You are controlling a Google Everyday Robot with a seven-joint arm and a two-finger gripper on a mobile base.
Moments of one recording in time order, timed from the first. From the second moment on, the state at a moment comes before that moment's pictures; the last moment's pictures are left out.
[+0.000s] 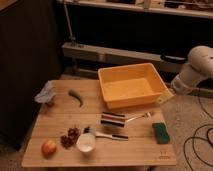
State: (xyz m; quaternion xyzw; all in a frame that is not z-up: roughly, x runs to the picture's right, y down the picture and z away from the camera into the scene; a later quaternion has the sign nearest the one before) arm 0.315 0.058 0.697 -0.09 -0.35 -0.73 0.58
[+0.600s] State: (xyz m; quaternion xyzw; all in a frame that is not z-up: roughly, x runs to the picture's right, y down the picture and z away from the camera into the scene) arm 0.317 0.059 0.696 -0.09 -0.35 -0.72 0.59
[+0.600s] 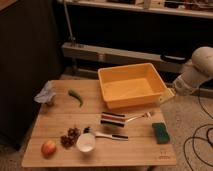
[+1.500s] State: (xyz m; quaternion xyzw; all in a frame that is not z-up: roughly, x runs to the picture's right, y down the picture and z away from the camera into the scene) arm 0.317 0.051 0.710 -0.11 -0.36 -0.68 0.63
